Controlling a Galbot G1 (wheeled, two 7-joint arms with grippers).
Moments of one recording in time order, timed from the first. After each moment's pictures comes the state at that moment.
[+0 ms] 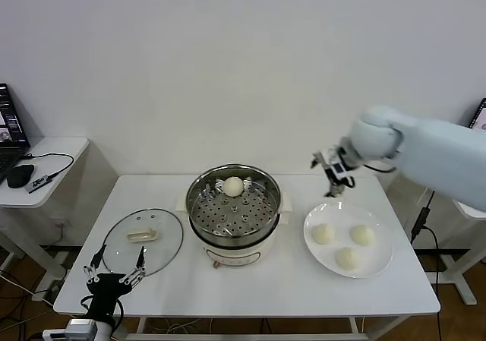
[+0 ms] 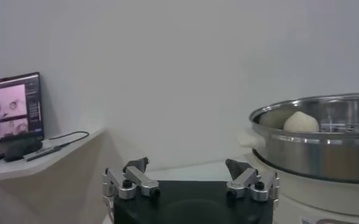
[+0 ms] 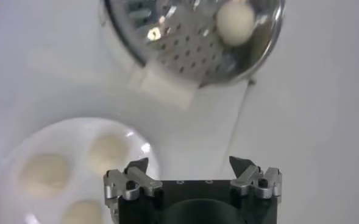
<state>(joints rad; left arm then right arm) 1.73 -1.24 -0.66 -2.16 -0.17 0.04 -0.13 0.60 0.66 -1.29 1.56 0.14 -0.34 -0.94</state>
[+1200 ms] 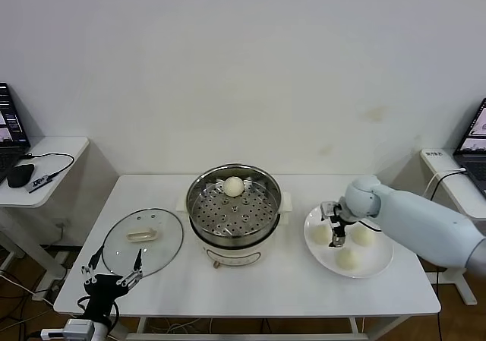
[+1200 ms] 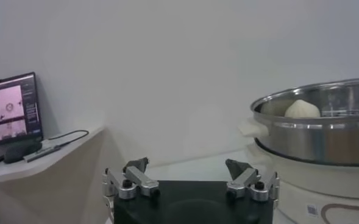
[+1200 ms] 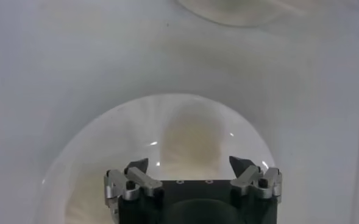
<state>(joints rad) 1.74 -1.23 -0.69 -2.13 -0.14 0.04 -0.10 0.04 0.80 -0.96 1.23 -0.07 -0.32 -0.93</state>
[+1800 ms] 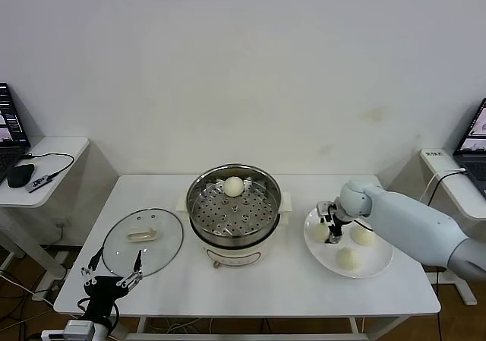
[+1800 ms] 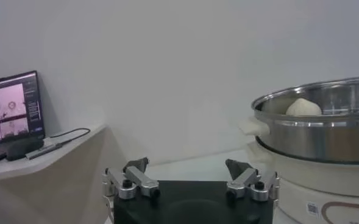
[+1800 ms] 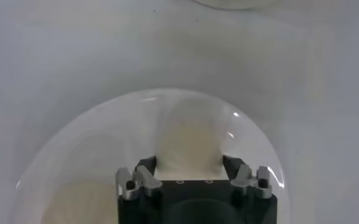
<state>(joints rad) 1.74 -1.24 -0.69 -2.13 -0.14 0.04 -0.10 0.01 0.86 -0.91 1.14 -0.10 -0.32 -0.94</state>
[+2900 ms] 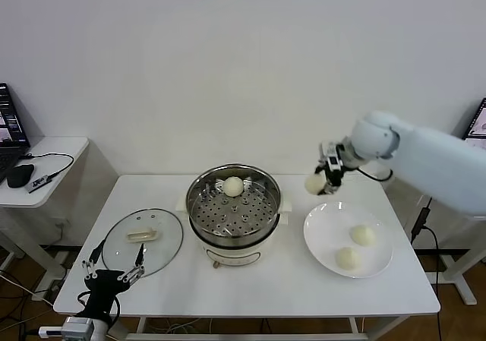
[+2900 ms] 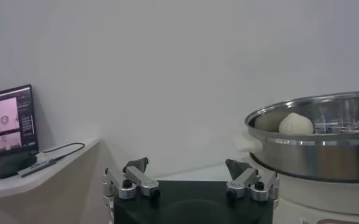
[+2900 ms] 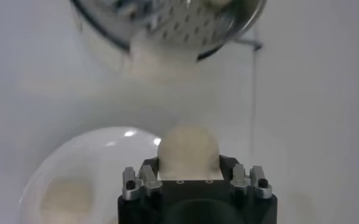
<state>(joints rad) 1.74 -1.22 -0.69 -2.17 -0.15 0.04 -0.11 0.53 0.79 -1.14 1.42 0.24 -0.47 -0.97</state>
